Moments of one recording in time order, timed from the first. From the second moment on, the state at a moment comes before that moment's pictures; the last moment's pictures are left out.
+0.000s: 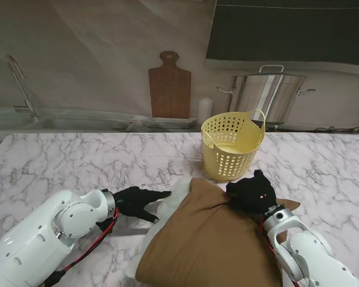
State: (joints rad) left arm 1.37 -0.98 -1.04 -1.58 0.71 -0.25 -0.52; right arm -1.72 -1.02 1.27 -1.68 -1.40 -0.04 -0.28; left_hand 0.91 -0.12 -0.03 -0.02 0.16 0.15 -0.02 0.13 0.34 0.06 0.04 0.16 0.46 0.19 0.18 0.41 0.12 0.21 0.88 0.61; right_hand 0.67 -0.48 0.67 -0.28 0.77 -0.28 0.82 0.53 1.17 -0.06 0.73 0.77 1.20 -0.09 1.01 0.65 0.53 0.29 1.23 0.62
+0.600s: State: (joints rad) left arm 1.34 -1.02 -1.05 -1.52 0.37 -0.12 -0.41; right arm -1.70 -1.03 1.20 -1.72 -1.36 -0.11 -0.41; left_hand 0.71 -0.19 -0.03 -0.02 0.16 0.39 -0.01 0.20 0.17 0.35 -0.01 0.12 0.41 0.25 0.19 0.41 0.12 0.20 0.88 0.59; right_hand 0.69 -0.46 0.67 -0.28 0.77 -0.28 0.82 0.53 1.17 -0.07 0.73 0.77 1.20 -0.09 1.02 0.67 0.53 0.28 1.23 0.61
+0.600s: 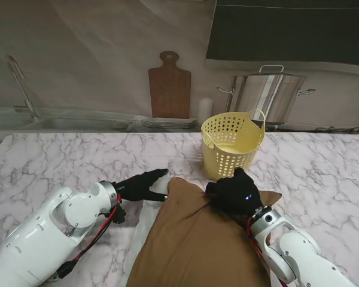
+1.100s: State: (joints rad) left arm 1.24 -1.03 -0.96 -1.44 0.27 -0.11 -0.48; right arm -1.67 -1.04 1.15 -1.73 -1.36 -0.06 -0.47; left_hand 0.98 -0.31 0.00 -0.02 0.17 0.43 0.03 0.30 0.53 0.35 0.06 0.21 0.70 0.23 0.27 0.44 0.36 0.15 0.88 0.58; right_hand 0.69 -0.46 0.67 -0.28 0.77 -0.29 0.83 0.53 1.17 -0.07 0.73 0.77 1.20 -0.09 1.02 0.67 0.53 0.28 1.23 0.61
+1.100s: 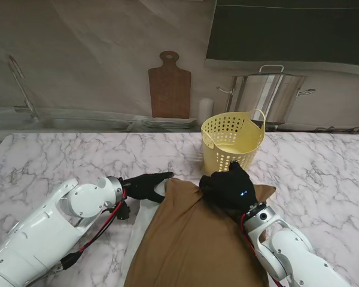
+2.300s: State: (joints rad) left arm 1.44 -1.11 -1.21 -1.70 0.62 -0.42 0.02; right arm -1.81 -1.10 1.31 -2.01 -0.96 -0.14 -0.19; left_hand 1.14 -0.33 0.01 -0.07 0.70 0.01 0.63 0.62 1.05 0.12 0.20 0.66 1.05 0.16 0.53 0.58 0.64 0.12 0.88 0.60; right_hand 0.29 -0.34 0.48 -0.07 0.33 0.09 0.18 0.46 0.49 0.15 0.40 0.31 0.64 0.11 0.26 0.37 0.24 0.33 0.97 0.54
